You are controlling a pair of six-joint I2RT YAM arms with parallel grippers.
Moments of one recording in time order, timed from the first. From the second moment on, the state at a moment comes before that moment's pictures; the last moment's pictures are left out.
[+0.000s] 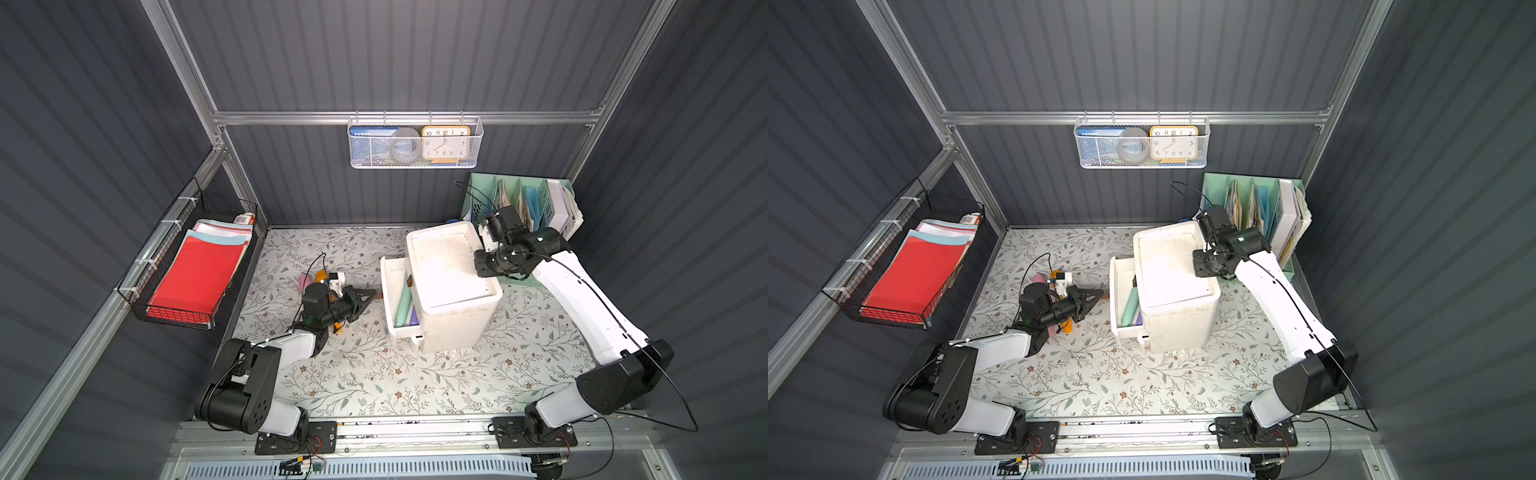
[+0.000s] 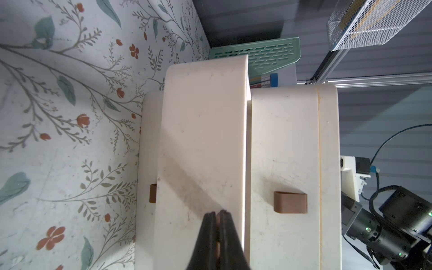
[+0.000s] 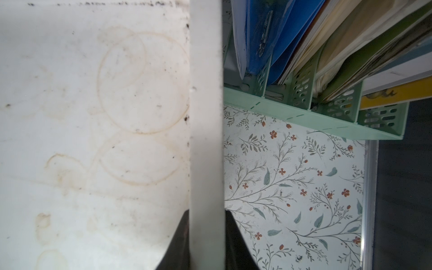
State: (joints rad) left arm -0.20 1.45 0.49 0.67 0.68 -1.24; right arm 0.37 1.54 1.67 -1.18 0.13 0.23
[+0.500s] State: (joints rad) left arm -0.18 1.33 0.44 0.57 0.58 -1.22; right arm 0.37 1.54 1.67 -1.18 0.13 0.23
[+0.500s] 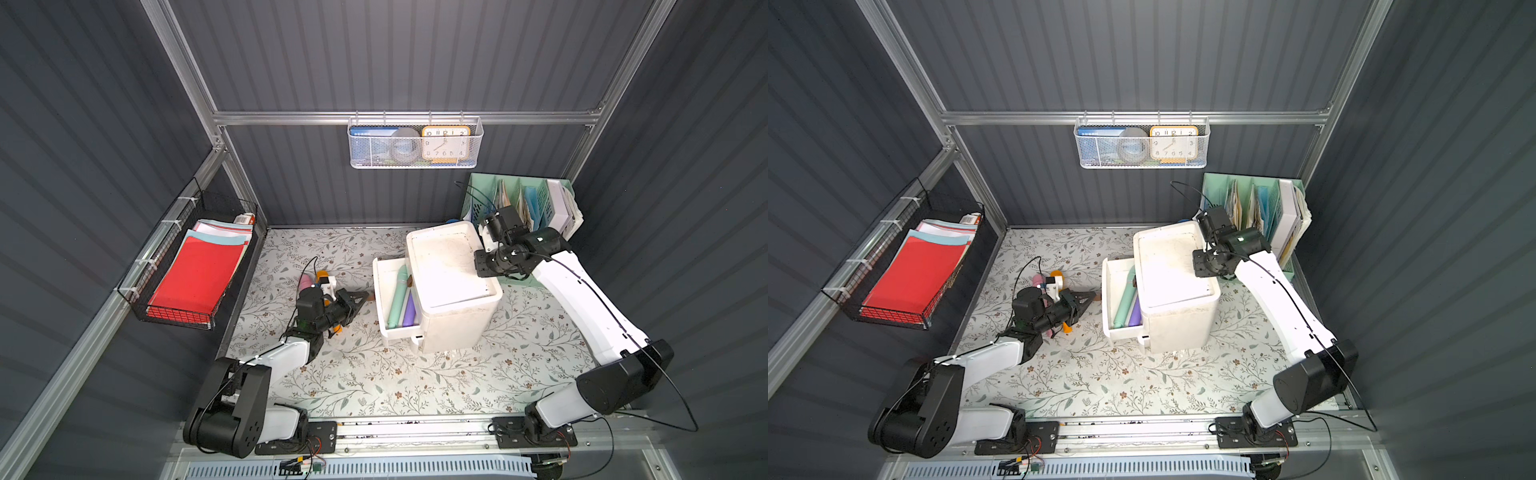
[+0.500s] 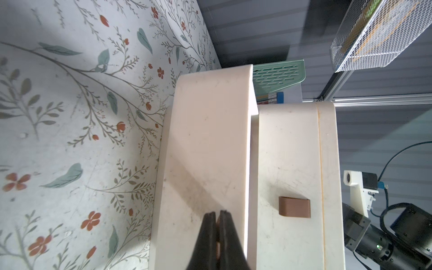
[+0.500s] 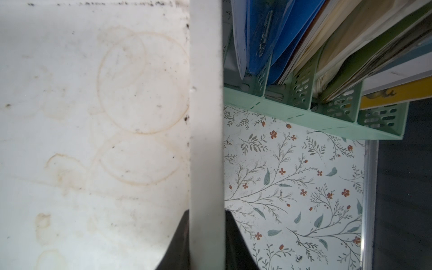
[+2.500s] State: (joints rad) left arm -0.51 1.77 1.52 -0.76 0.15 -0.24; right arm 0.37 1.56 1.69 -1.20 0.13 0.23
